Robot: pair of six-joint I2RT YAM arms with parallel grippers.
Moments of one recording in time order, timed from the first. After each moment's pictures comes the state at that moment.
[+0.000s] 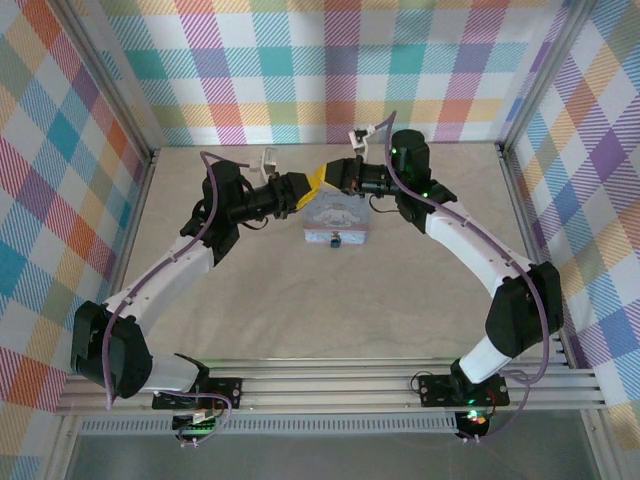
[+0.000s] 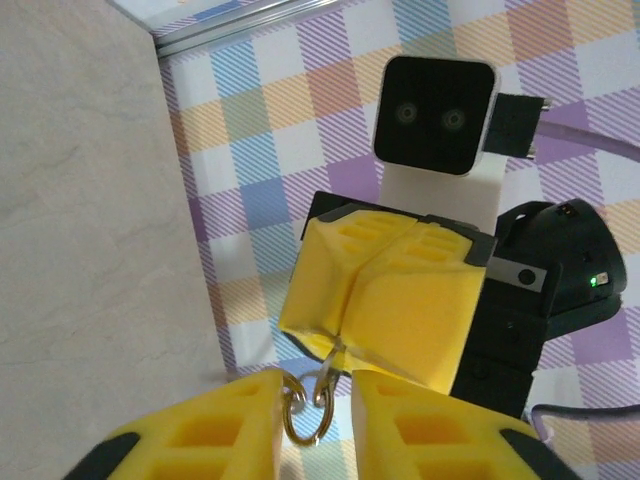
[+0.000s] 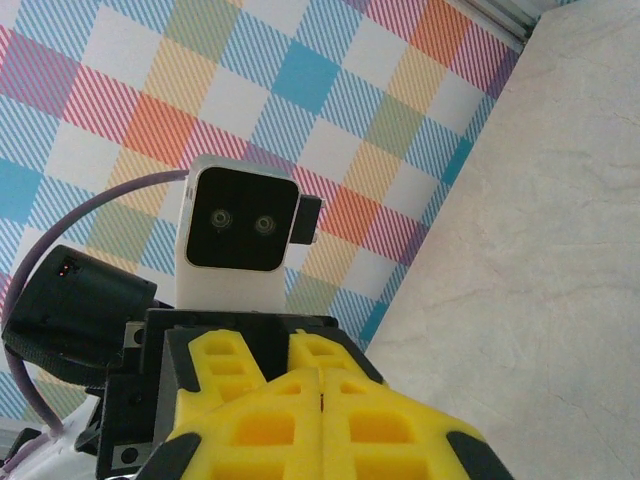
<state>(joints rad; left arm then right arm) -0.42 1.37 1.08 0.20 0.73 -1.21 0.49 1.59 1.37 0.06 -0.85 0.92</state>
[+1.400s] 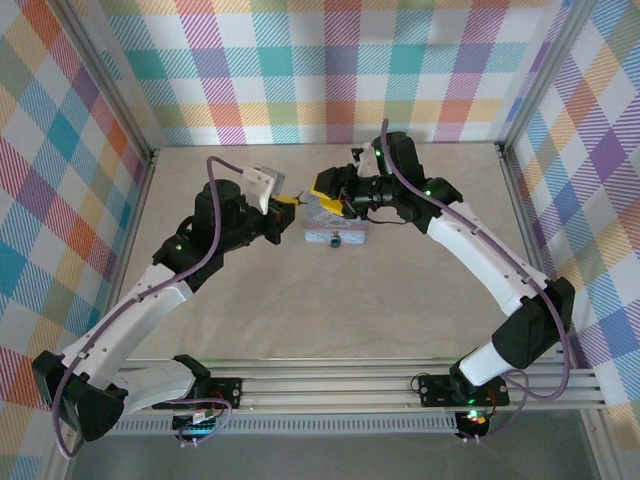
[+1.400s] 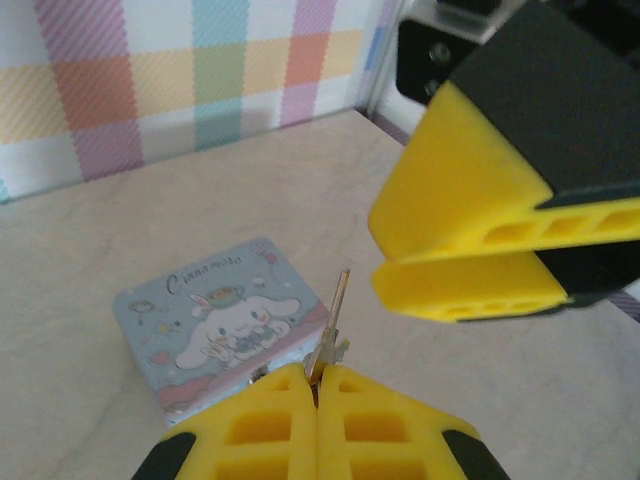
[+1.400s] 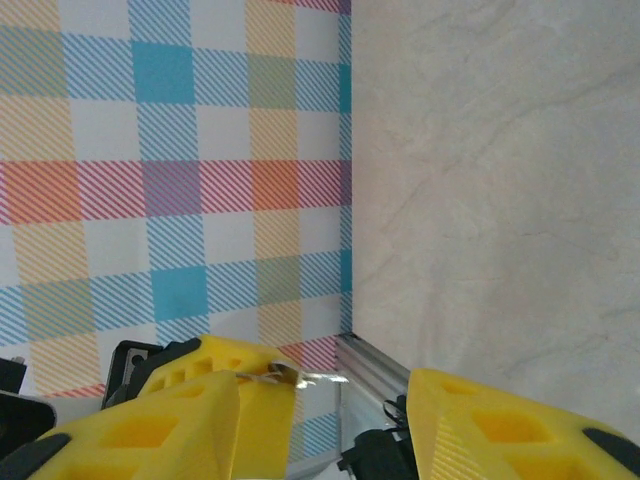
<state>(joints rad) -0.57 1.12 1.12 -0.31 0.18 -0.14 0.59 1.53 1.52 -0.49 -0.60 1.13</state>
